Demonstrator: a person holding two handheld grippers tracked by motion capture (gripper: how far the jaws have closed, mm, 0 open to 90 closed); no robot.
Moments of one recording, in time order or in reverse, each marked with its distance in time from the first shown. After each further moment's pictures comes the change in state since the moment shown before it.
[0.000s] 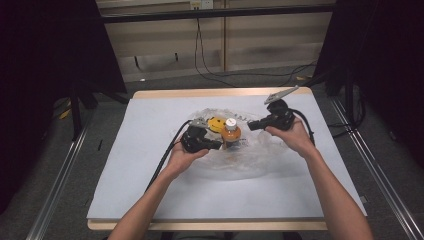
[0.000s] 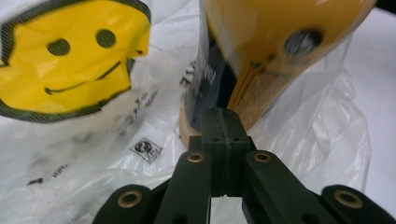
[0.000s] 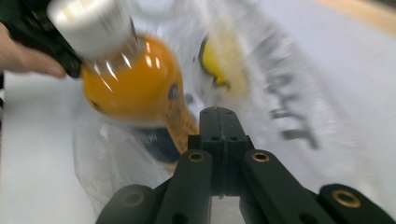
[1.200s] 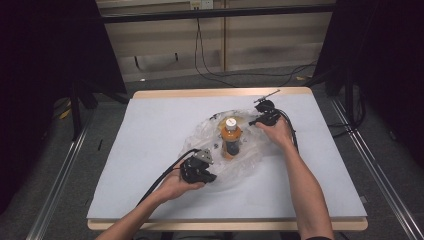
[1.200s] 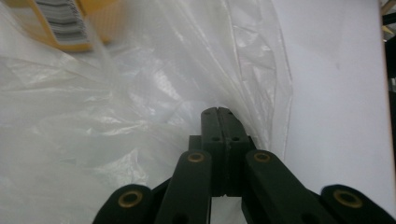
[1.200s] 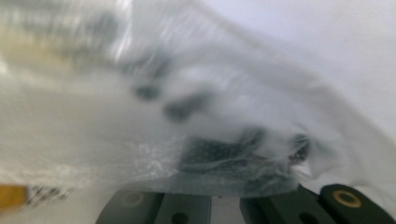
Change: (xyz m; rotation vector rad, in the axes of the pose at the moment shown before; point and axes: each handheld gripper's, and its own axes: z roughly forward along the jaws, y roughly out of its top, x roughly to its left) left arm -0.058 -0.050 -0.006 0.211 -0.152 0.139; right arm -0.081 -0.017 0.078 0.136 -0.272 0.258
